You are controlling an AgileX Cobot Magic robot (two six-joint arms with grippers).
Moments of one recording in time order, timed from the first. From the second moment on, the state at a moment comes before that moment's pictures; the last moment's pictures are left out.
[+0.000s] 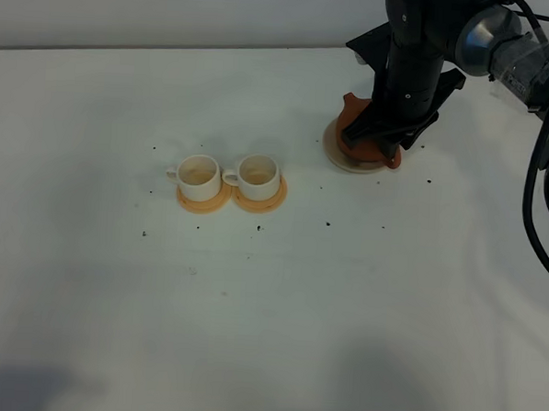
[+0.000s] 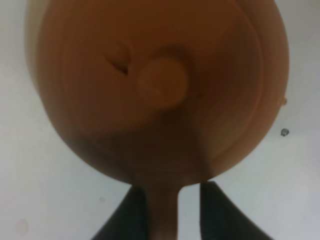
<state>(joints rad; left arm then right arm) 0.07 0.00 -0.46 -0.11 1.06 0.01 0.64 2.41 -2.11 -0.06 1.23 -0.16</state>
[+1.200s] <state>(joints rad) 0.07 0.00 -0.46 -0.11 1.06 0.01 0.64 2.38 -2.13 -0.06 1.23 -0.19</state>
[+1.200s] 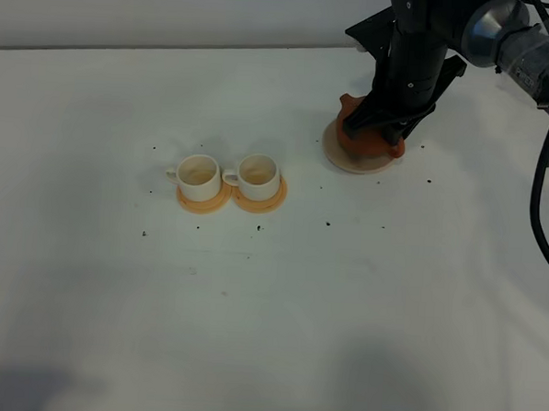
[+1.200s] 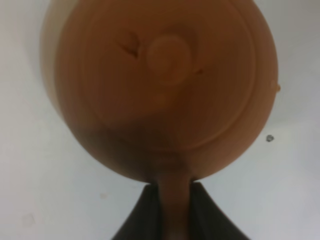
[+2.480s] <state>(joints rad) 0.07 0.00 -0.46 -0.11 1.06 0.01 0.87 2.25 -2.13 -0.07 1.23 -0.34</state>
